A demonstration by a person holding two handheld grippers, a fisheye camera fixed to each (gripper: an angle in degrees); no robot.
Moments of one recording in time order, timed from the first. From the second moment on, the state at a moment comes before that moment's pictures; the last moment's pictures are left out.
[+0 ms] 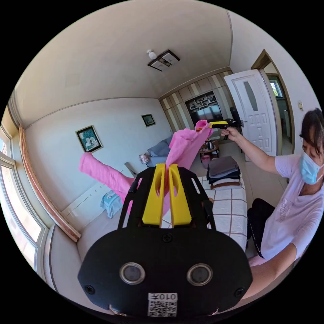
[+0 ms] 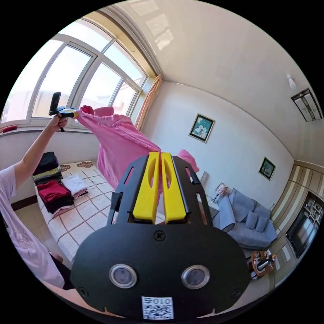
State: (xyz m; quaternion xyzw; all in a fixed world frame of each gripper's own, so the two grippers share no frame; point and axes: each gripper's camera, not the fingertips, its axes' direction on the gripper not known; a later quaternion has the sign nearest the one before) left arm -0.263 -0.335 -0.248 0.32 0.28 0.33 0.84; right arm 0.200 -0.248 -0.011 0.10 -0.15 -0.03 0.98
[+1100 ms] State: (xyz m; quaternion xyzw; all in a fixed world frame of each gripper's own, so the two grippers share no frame) left arm 0.010 0.039 0.078 -0.03 0.27 0.42 0.86; right arm 0.026 0.207 0.160 -0.24 -0.29 -0.07 0.92
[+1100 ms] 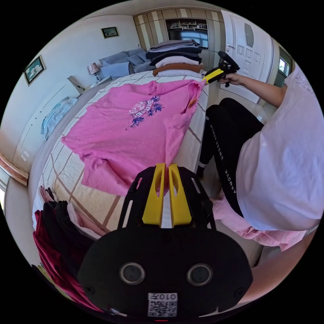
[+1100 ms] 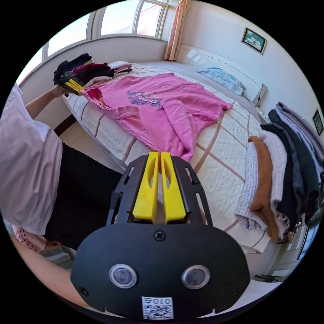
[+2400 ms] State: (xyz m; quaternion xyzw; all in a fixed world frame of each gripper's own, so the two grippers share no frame) left arm -0.048 0.056 0.119 -0.01 0.16 0.15 0.98; right arm 0.053 0.106 0.339 -0.30 -0.27 0.03 0.92
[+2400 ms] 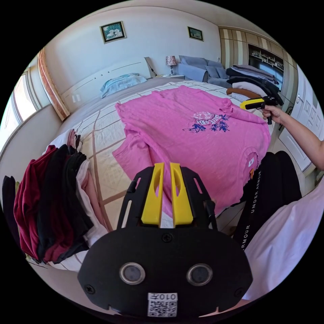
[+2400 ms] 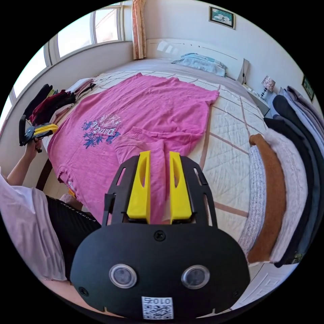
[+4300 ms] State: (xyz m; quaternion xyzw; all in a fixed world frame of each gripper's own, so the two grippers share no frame) left arm 0.210 -0.223 0.240 0.00 0.41 0.33 0.85; right arm -0.014 0.203 0.145 -0.29 -0.15 0.13 0.93
